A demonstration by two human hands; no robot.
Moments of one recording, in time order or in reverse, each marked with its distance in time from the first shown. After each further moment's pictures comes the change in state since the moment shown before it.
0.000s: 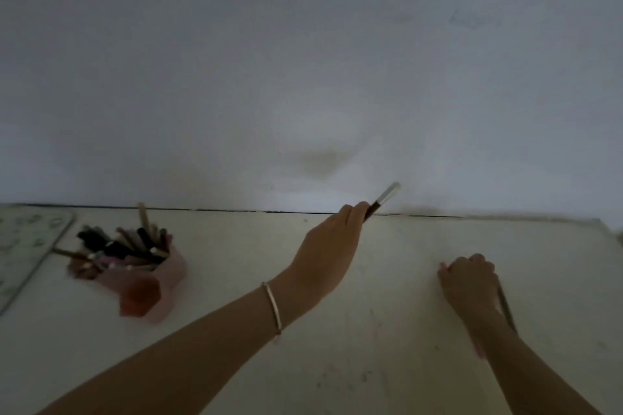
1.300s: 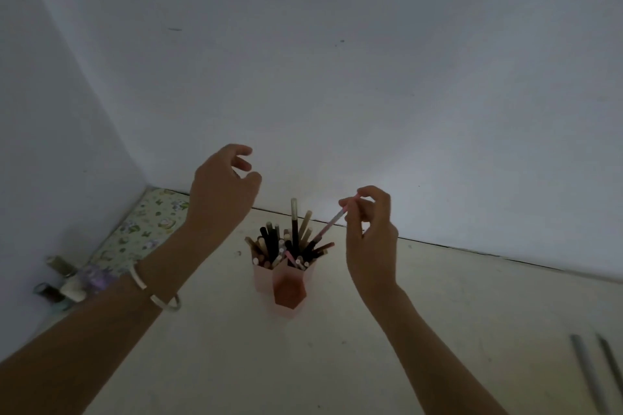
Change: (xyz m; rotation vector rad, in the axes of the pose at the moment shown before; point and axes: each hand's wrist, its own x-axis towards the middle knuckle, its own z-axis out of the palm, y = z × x) left_hand -0.108 -0.245 -0.236 -0.283 0.398 -0.718; right_hand -0.207 -0.328 -0.115 1.247 0.308 -0.750
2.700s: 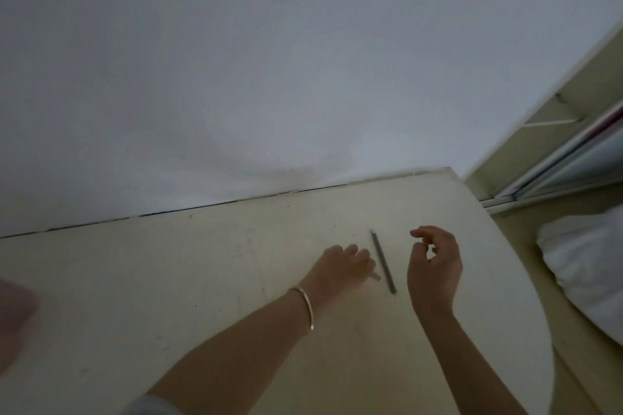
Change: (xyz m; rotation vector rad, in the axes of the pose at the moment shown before) left_hand -0.285 0.218 0.418 0.511 -0.691 1.418; right_hand -0.090 0.210 -0.410 -0.539 0.570 0.468
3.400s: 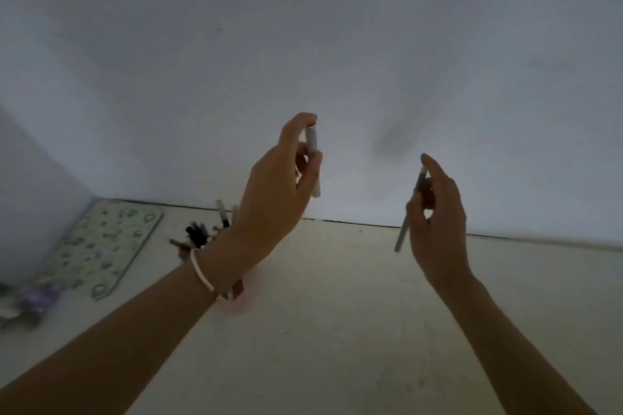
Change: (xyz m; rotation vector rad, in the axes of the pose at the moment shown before) left_hand -0.285 -0.216 -0.190 -0.396 0.861 -0.784; right_hand -0.091 -0.263 0.131 0.371 -0.481 -0.479
